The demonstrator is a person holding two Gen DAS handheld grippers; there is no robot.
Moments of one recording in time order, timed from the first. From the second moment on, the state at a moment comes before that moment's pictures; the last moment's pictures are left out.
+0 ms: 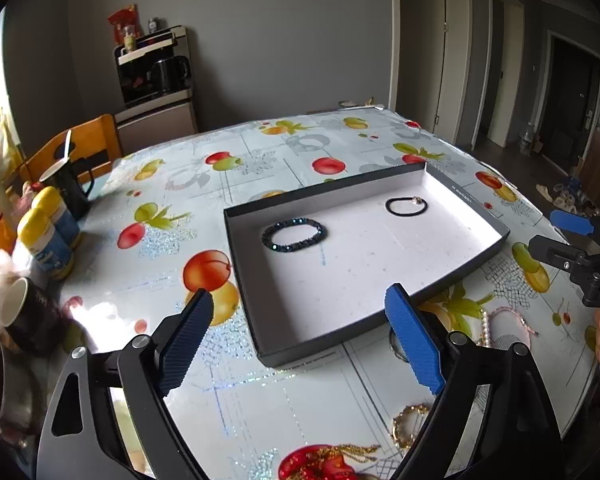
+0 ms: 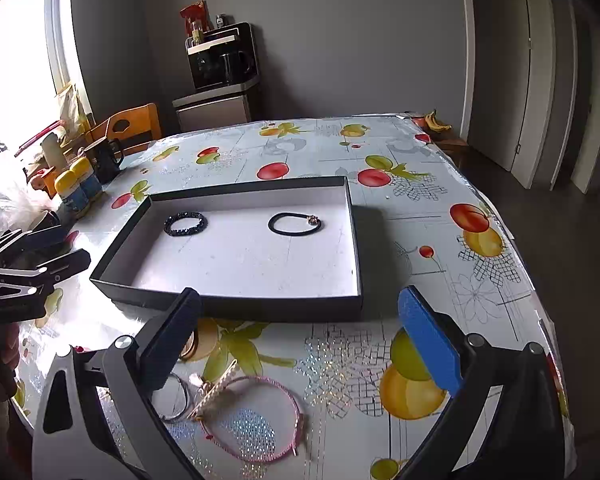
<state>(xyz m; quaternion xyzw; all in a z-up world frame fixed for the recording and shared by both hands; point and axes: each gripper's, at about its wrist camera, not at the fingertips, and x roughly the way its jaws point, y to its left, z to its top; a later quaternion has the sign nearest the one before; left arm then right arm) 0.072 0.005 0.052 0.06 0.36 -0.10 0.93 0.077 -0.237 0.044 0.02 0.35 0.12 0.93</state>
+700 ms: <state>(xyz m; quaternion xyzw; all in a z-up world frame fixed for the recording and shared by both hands) -0.007 0.029 0.009 0.06 0.41 -0.12 0.90 0.011 -0.243 0.007 -0.02 0.38 0.12 0.92</state>
